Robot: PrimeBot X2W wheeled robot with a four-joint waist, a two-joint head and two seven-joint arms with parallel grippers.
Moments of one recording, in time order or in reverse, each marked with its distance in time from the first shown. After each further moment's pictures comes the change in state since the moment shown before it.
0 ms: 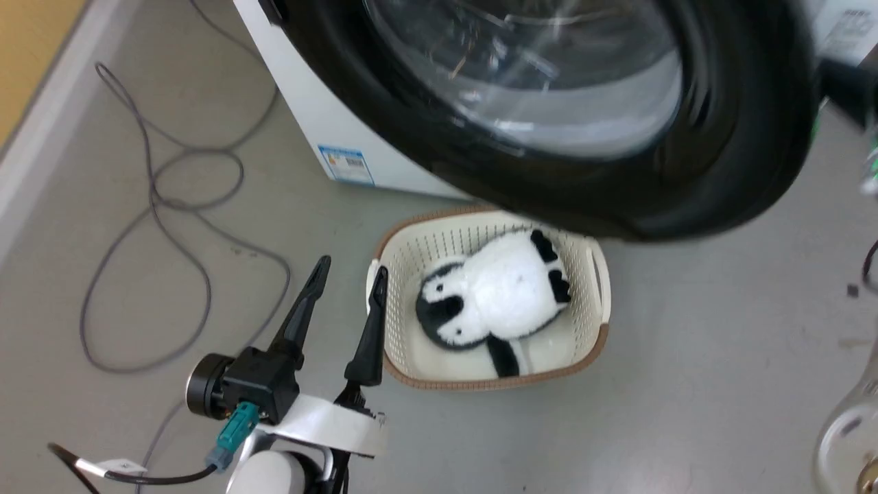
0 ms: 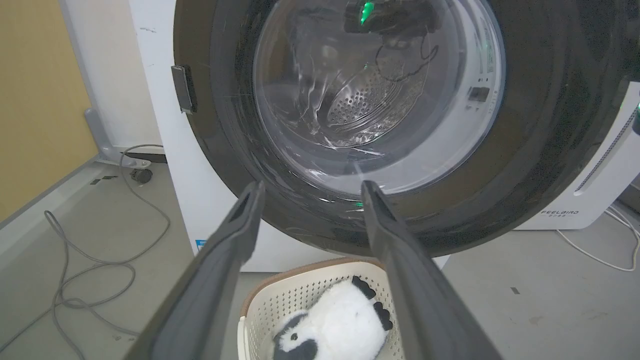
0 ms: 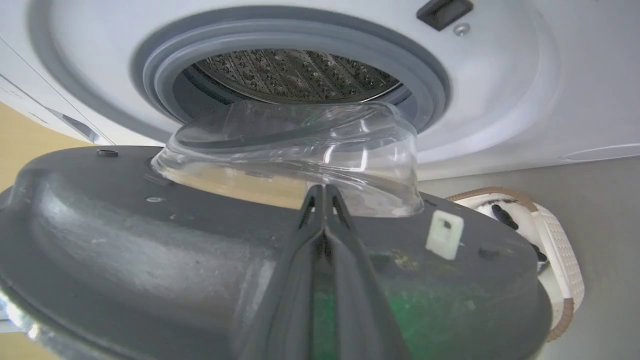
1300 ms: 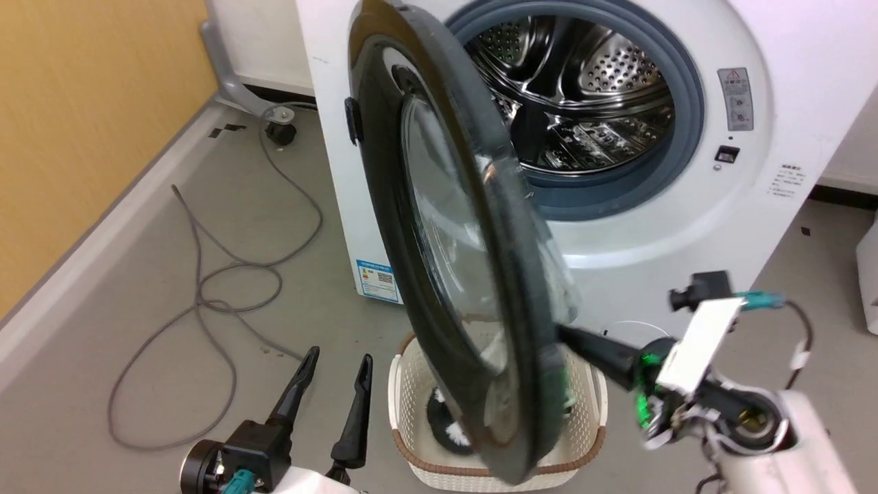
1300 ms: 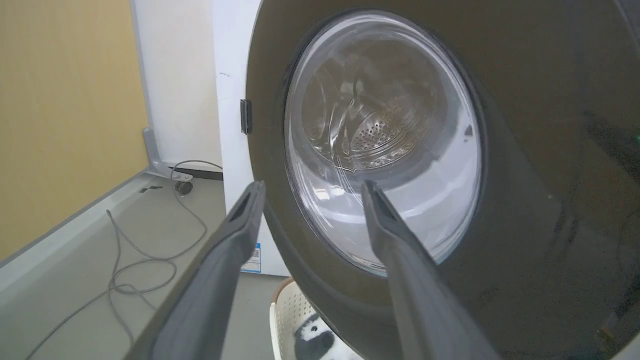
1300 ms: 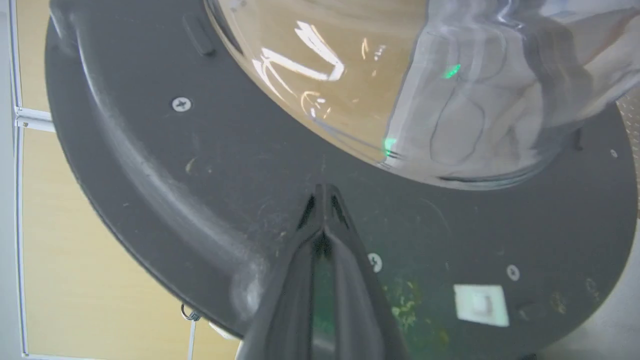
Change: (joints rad) left arm 0.177 0.000 0.046 0.044 0.019 -0.041 0.000; right arm 0.710 0.016 0.720 -0.226 0.749 0.000 -0.223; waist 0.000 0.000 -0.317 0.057
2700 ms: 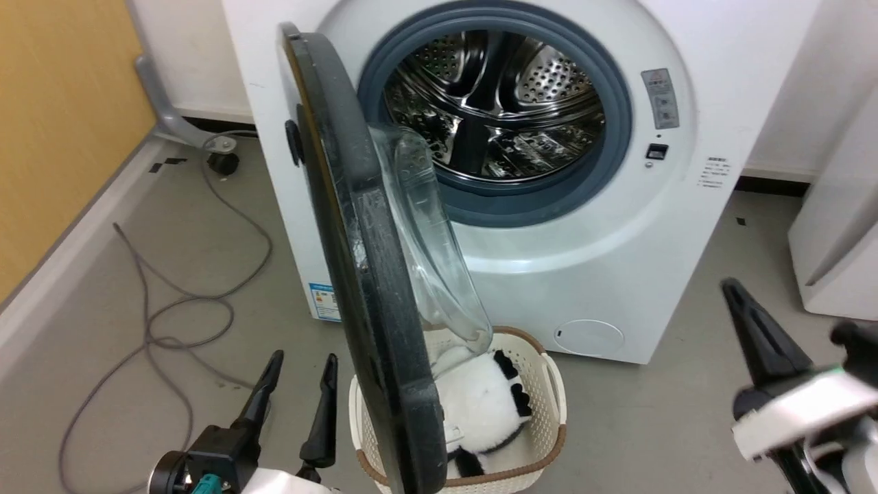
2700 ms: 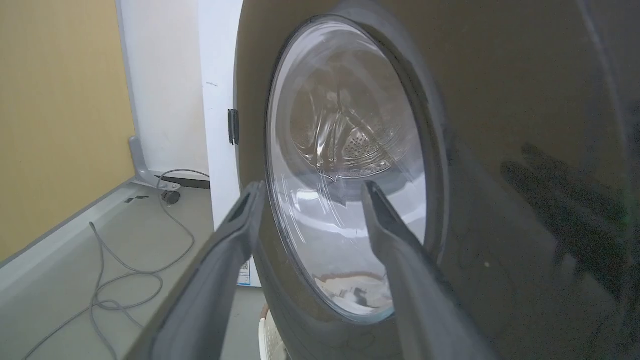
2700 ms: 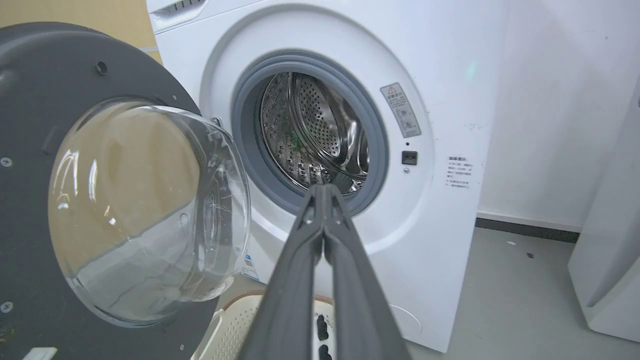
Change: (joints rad) left arm 0.019 0.000 0.071 -0.008 -0.004 0.001 0.000; right arm 0.199 -0.325 0.152 -0.289 -0.818 0.000 -0.919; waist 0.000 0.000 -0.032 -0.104
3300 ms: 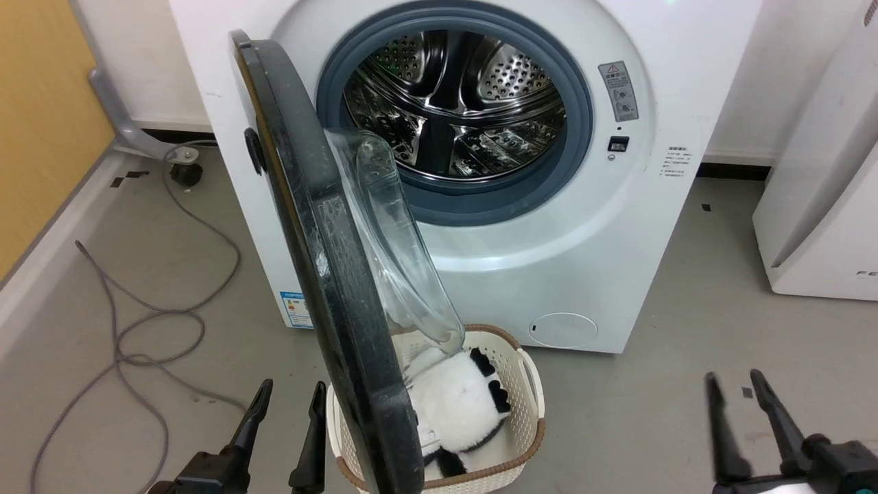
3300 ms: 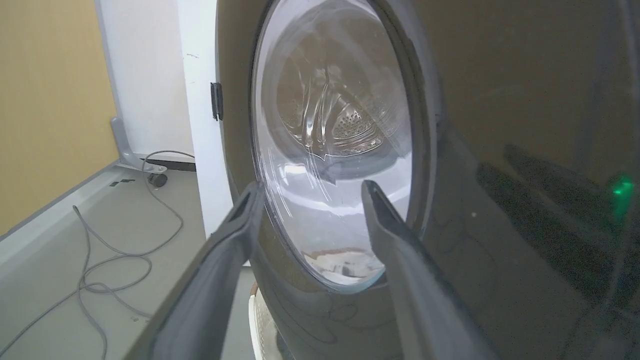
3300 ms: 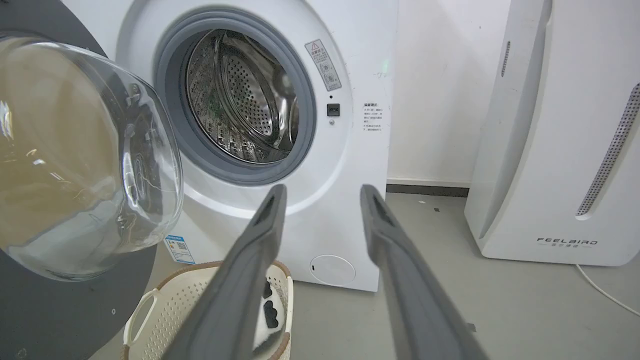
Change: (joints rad) left arm 0.065 0.000 0.036 -0.007 0.001 -0.018 0.000; right arm 0.269 0.304 -0.261 -0.012 -0.456 0.000 -0.185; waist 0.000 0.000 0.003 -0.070
